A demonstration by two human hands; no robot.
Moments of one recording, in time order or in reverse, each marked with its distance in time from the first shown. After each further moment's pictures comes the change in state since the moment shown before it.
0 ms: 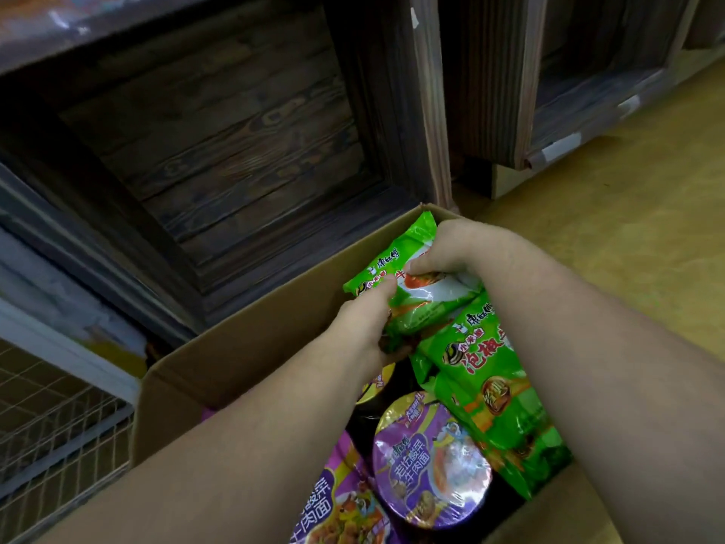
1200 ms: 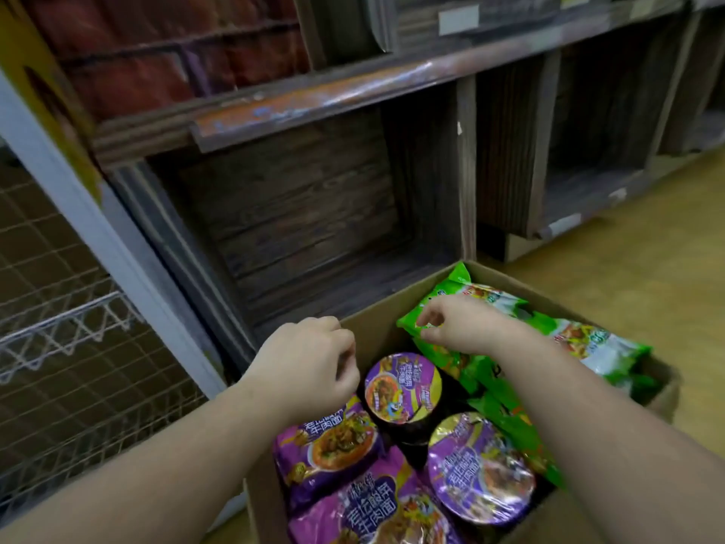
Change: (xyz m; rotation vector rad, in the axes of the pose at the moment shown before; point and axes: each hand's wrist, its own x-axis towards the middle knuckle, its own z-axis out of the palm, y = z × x) left_hand -0.107 0.024 -0.177 1.699 0.242 1.139; right_hand -0.090 -0.059 0.045 -0.091 0.160 -0.267
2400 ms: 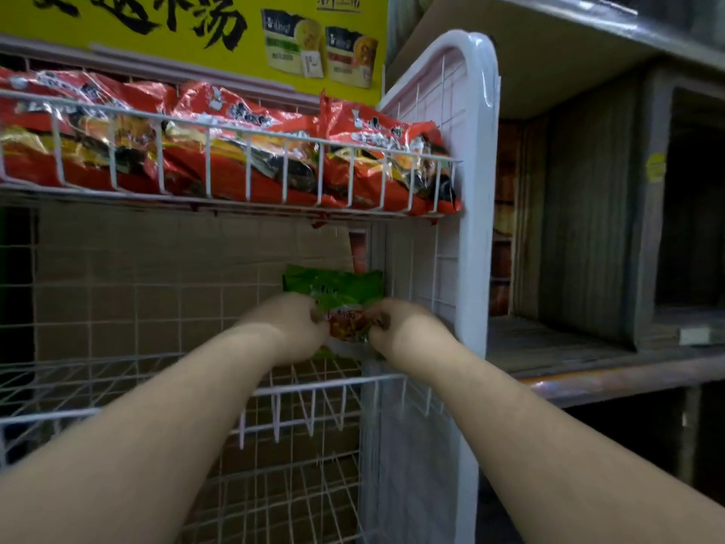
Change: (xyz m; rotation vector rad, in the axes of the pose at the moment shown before) left_hand -0.083 -0.407 -0.269 -0.342 0.291 -0.615; right_hand 0.070 -0.544 -0.107 0.017 0.315 -0.383
